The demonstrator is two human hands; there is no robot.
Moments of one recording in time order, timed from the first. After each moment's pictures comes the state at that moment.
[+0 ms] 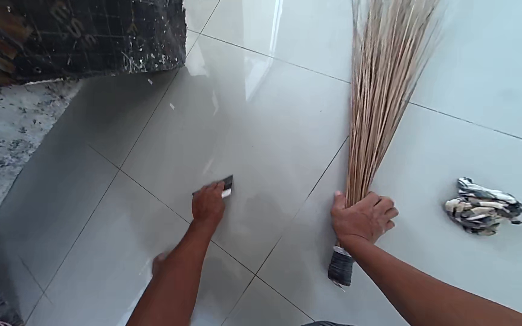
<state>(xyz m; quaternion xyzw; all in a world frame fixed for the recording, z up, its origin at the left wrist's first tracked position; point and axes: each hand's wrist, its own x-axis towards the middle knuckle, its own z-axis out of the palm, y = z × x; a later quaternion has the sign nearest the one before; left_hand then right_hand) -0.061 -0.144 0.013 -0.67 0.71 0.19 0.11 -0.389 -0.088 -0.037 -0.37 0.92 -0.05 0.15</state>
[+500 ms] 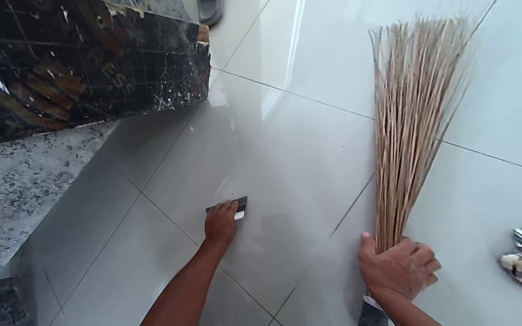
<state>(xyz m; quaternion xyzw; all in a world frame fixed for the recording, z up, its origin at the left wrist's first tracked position) -0.042 -0.174 -0.001 -0.65 0.74 0.15 0.09 -0.389 -0.087 -0.044 -0.37 0.92 -0.08 0.14</state>
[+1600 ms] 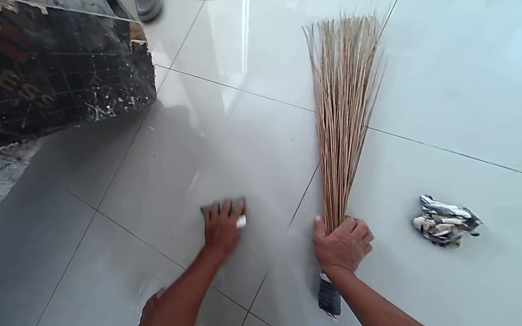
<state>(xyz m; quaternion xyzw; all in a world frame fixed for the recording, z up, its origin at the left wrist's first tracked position) -0.125 -0.164 -0.016 -0.56 0.81 0.18 0.04 -0.387 -0.086 -0.037 -0.37 0.92 -0.07 0.14</state>
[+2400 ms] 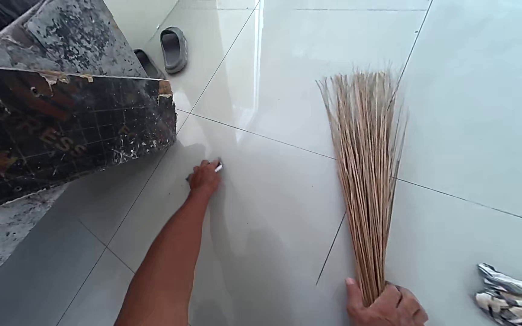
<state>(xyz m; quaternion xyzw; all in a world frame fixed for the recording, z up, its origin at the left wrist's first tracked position) -0.097 -0.452 -0.006 -0.69 0.70 0.18 0.05 -0.387 -0.082 -0.047 -0.38 0.91 -0.10 0.08</state>
